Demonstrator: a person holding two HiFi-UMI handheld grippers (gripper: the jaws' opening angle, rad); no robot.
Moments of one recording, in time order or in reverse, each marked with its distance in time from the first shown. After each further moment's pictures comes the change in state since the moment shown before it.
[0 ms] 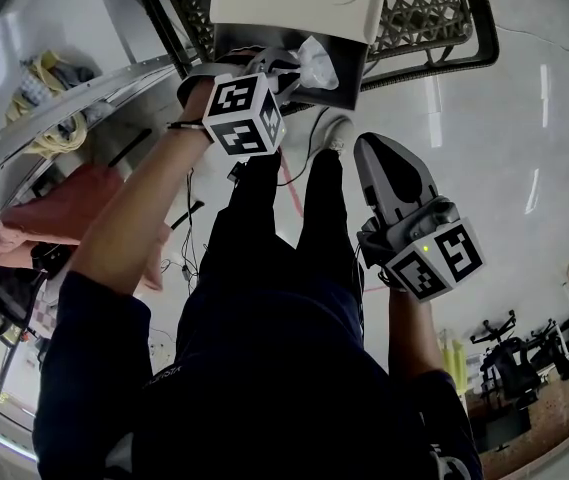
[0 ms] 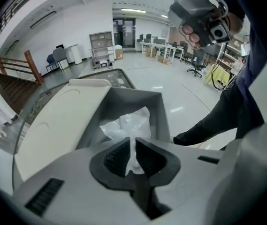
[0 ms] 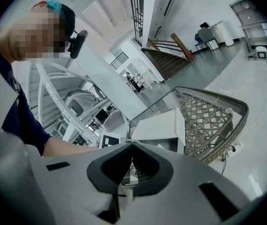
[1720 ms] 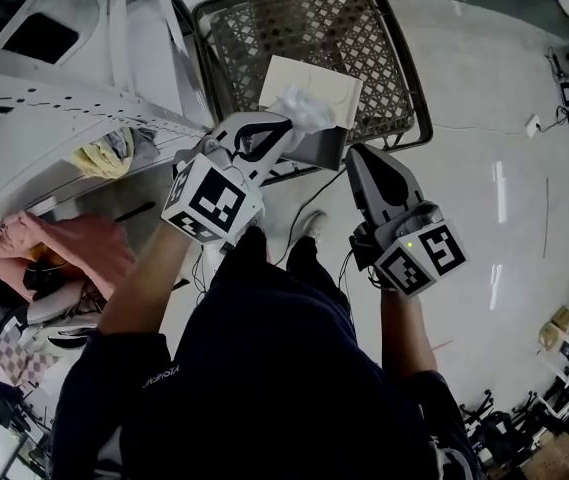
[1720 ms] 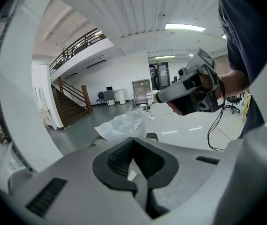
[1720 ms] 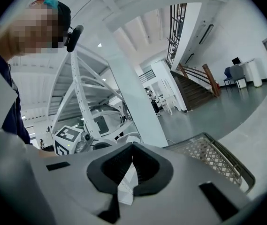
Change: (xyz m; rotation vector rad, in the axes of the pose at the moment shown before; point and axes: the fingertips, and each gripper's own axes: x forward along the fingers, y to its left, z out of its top) left arm -0.317 0.015 0.109 -0.246 -0.519 0.459; right arm -0.041 0.163 0.137 -0.353 -0.203 0.114
